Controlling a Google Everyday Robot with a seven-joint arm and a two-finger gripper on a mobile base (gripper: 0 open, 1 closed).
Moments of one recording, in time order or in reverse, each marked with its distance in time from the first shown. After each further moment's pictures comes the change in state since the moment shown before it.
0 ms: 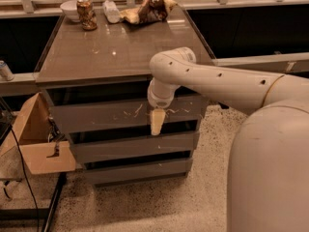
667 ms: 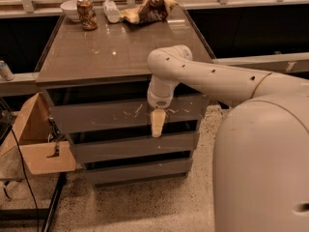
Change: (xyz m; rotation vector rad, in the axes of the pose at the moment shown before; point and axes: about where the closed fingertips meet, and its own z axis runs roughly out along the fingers) arm 0.004 0.012 0.009 -0.132 0.027 0.016
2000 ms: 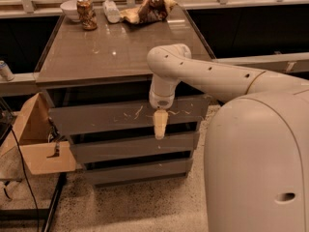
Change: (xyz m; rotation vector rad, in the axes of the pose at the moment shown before) arm 0.010 0.013 0.002 -0.103 0.039 0.027
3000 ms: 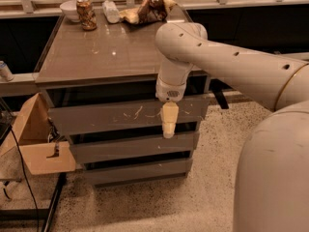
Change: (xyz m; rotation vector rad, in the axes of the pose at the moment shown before) arm 0.004 0.062 -0.082 -0.094 -0.015 -0.002
